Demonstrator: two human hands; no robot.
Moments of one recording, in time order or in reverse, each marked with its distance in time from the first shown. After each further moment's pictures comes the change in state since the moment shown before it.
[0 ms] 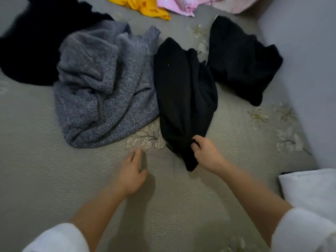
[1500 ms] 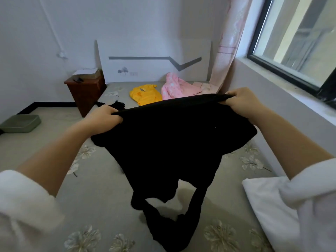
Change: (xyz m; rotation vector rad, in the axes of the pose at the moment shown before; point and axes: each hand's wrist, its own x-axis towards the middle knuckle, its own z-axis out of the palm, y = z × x) left_hand -0.387 0.161 -0.307 0.003 0.455 0.176; right_hand -0.340 -0.114 -0.316 0.323 0.462 -0.369
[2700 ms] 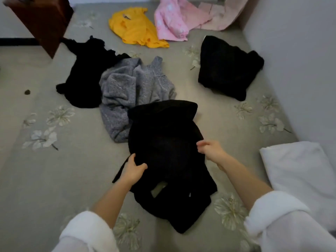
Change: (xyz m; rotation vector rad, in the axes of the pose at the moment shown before) left_hand 0.067 -0.159 0.304 -0.566 -0.343 -0.680; right_hand 0.005 0.199 0.254 0.102 -0.352 0.791
